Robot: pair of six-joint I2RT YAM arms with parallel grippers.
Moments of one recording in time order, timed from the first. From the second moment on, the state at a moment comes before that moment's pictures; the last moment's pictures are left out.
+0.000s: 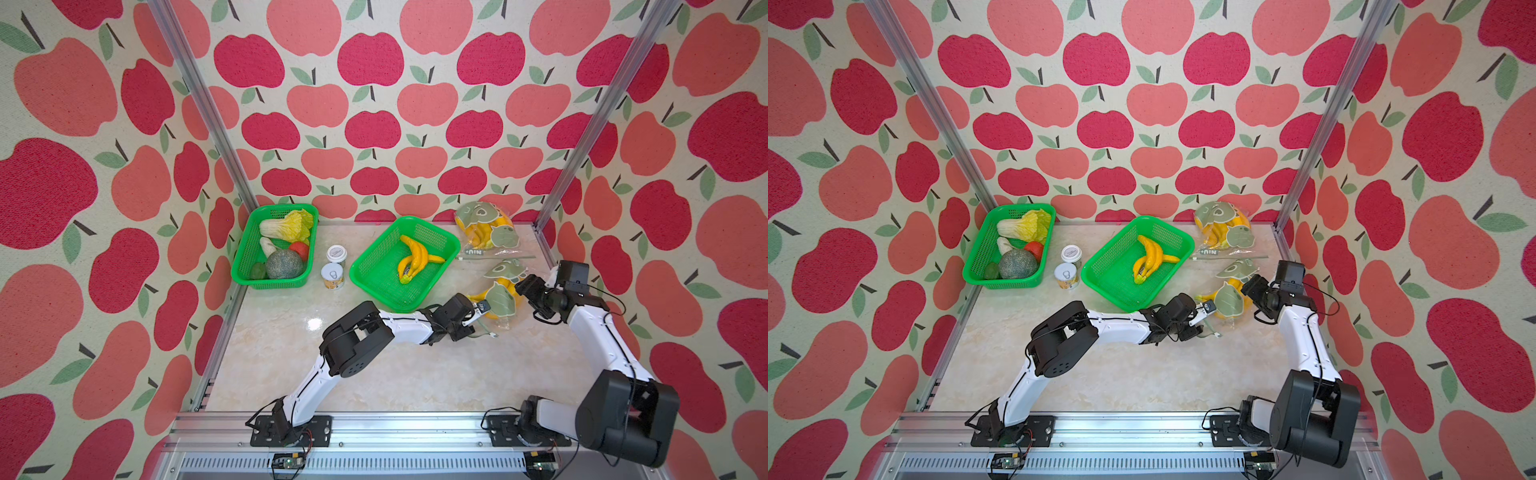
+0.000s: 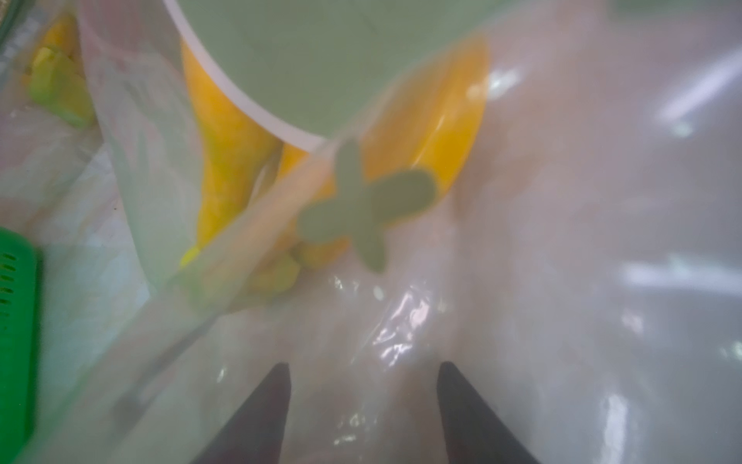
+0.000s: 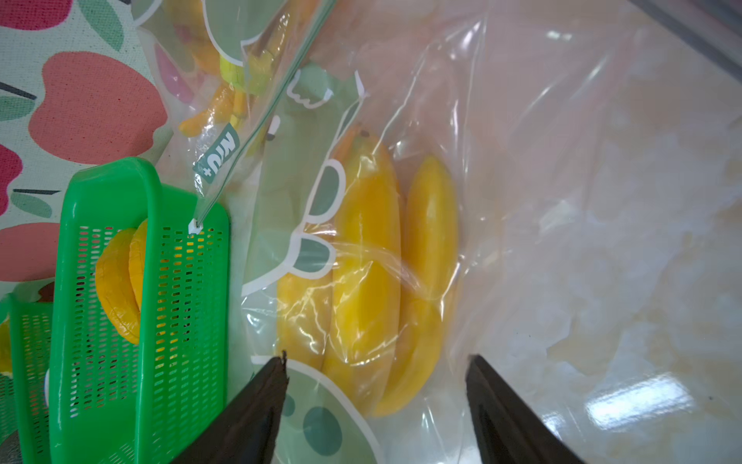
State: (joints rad) left arm -1.06 2.25 1.46 0.09 -0.08 0.25; right arm -0.15 1.25 0.91 -0.54 -0.19 0.52
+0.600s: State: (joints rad) left arm -1.06 2.23 1.42 0.14 -0.09 0.20; right arm 0.09 1.69 1.30 -0.69 -0.02 0.44
